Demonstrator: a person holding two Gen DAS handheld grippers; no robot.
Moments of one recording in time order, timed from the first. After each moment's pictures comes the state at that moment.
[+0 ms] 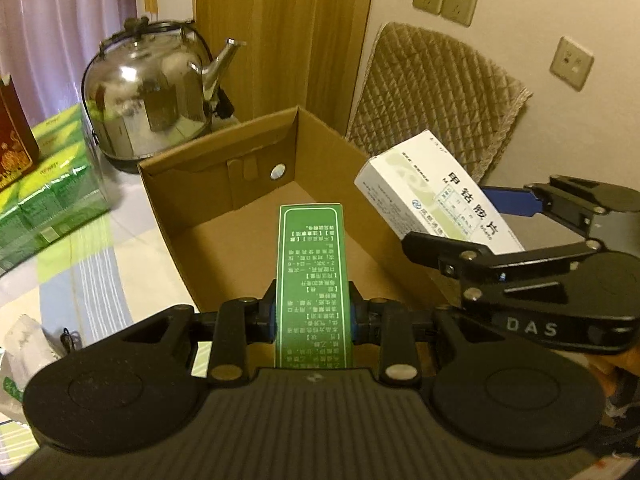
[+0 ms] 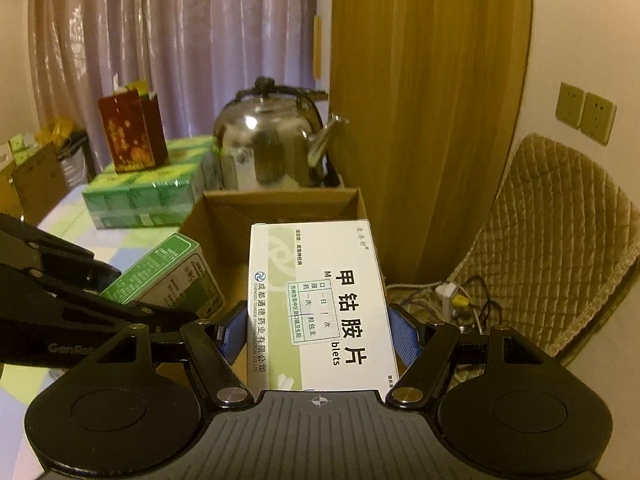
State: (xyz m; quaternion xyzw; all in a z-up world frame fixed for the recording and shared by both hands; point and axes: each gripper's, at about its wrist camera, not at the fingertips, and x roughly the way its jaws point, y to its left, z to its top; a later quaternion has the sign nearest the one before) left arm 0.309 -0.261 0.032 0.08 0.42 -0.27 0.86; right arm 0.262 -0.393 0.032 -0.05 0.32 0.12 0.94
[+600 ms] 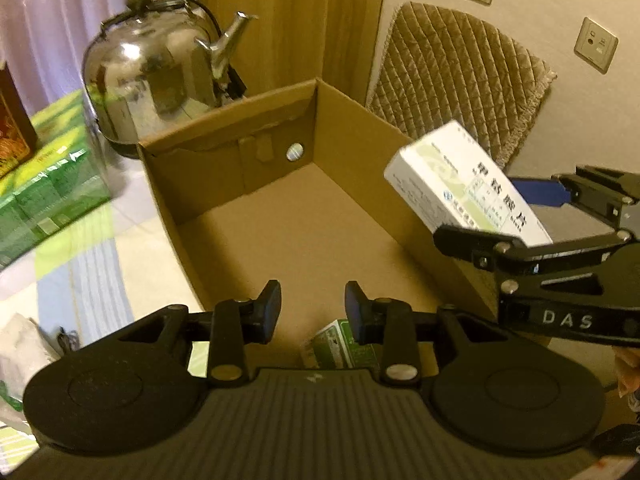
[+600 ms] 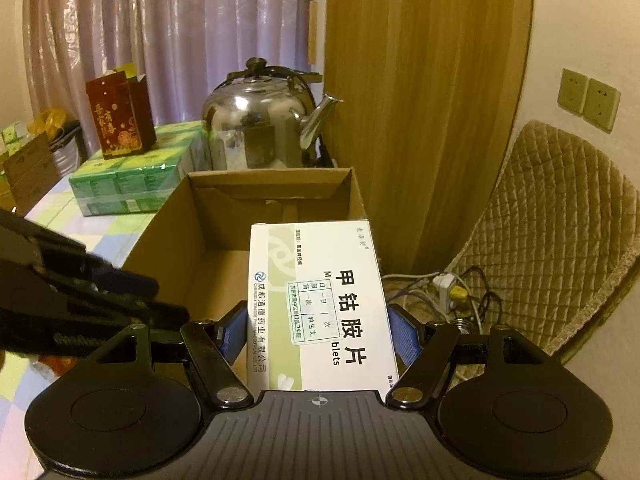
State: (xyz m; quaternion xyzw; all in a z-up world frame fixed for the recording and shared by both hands) left arm 0.322 -0.258 0.013 0.10 0.41 -0.25 0.87; right arm 0.272 -0.394 0.015 -0.05 0.33 0.13 0.93
